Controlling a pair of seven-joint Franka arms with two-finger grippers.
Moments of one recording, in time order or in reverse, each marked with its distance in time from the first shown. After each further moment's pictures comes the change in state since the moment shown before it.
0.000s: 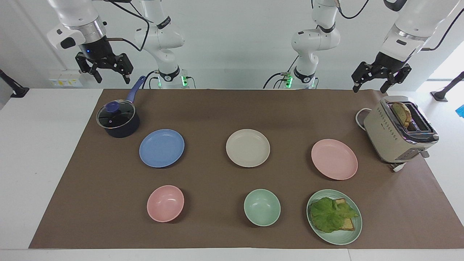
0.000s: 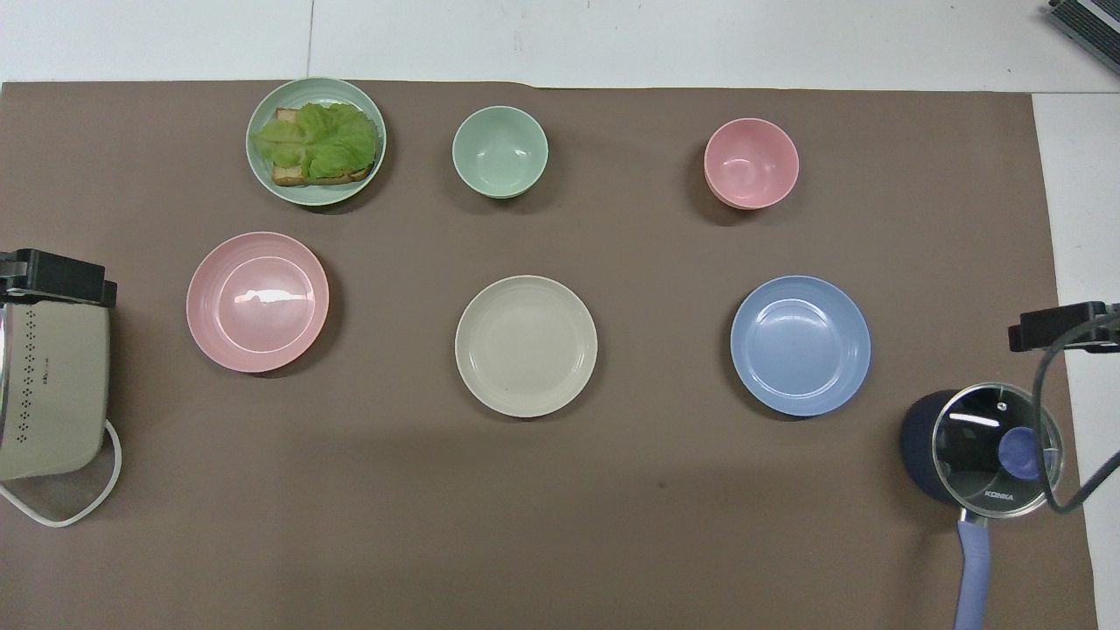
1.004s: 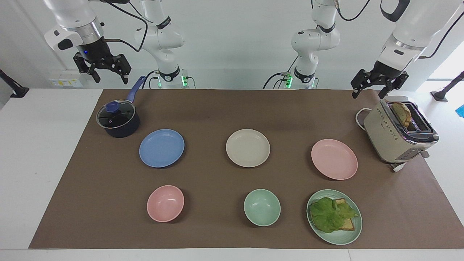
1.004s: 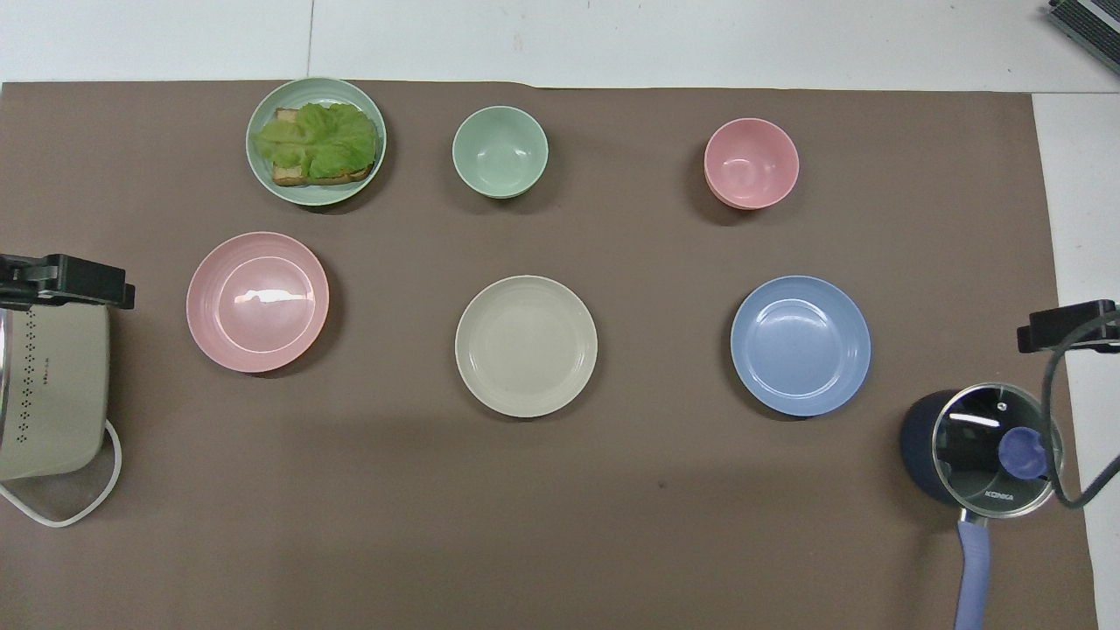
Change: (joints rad) left arm 0.005 -0.008 0.010 -0.137 0.000 0.128 0.000; right arm -0.008 0.013 -0.014 0.014 0.000 -0.021 0.000
